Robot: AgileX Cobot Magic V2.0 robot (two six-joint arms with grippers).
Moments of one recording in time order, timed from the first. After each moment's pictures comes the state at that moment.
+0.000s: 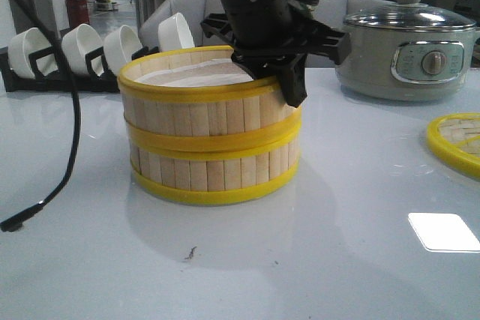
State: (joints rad) left arm -0.77 2.06 -1.79 0.00 0.83 -0.02; right arm -0.04 0.95 -0.78 -0.04 0.45 0.12
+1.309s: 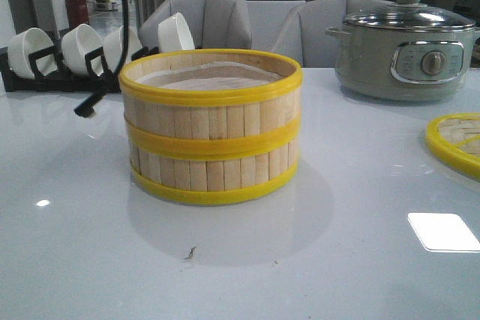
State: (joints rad) left arm -0.73 1.99 -2.23 0.00 1.00 -0.03; right arm -0.04 0.95 -0.78 -0.04 0.45 0.12
